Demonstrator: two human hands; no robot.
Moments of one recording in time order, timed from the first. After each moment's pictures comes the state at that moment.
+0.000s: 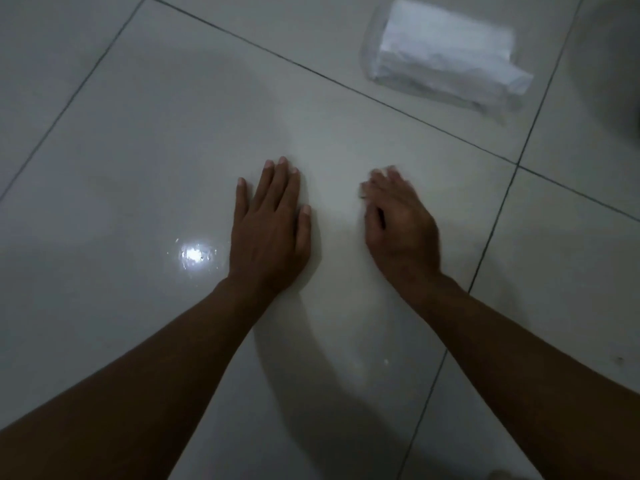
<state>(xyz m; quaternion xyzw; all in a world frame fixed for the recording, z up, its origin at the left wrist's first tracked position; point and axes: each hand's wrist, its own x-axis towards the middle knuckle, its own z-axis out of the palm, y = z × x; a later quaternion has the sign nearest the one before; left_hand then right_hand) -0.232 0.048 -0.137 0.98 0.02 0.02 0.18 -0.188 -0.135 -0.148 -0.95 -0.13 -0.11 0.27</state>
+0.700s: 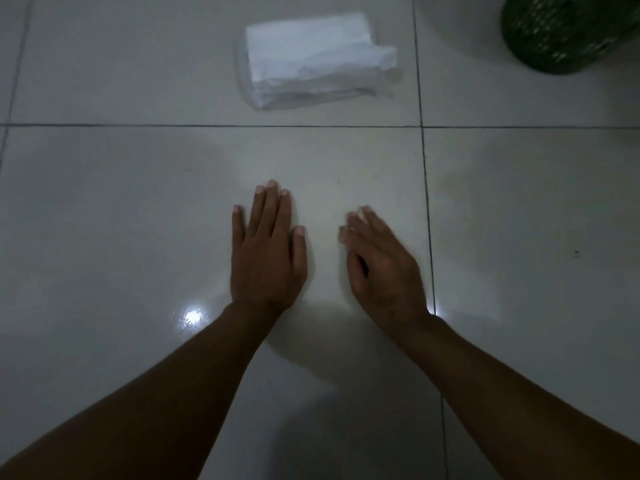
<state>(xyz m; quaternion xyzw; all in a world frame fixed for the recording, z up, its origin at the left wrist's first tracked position) -0.187 0.016 -0.141 0.98 -0.15 -0.03 0.14 -0.249 -0.150 -0.151 -0.95 0.01 -0.18 0.26</state>
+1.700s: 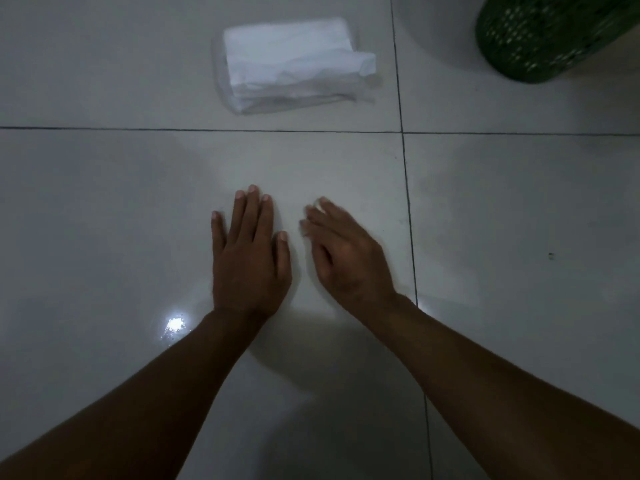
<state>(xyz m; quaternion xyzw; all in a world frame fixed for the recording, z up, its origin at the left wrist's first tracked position) -0.187 0.014 -0.140 0.98 -0.15 -0.03 0.15 -0.219 -0.140 -0.151 -0.95 -0.05 -0.17 0.27</state>
